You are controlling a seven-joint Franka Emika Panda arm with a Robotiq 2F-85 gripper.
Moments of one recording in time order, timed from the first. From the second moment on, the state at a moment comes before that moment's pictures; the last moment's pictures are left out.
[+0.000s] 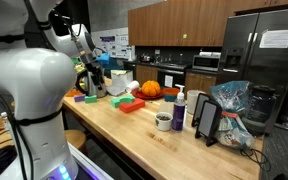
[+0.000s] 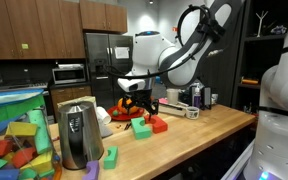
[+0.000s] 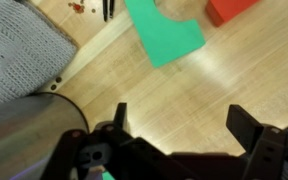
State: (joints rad) arm 0.35 -0.20 0.23 -2.66 -0.39 2.68 -1.38
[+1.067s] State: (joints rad) arm 0.27 -0.11 0.25 -2.62 -0.54 2.73 -1.15
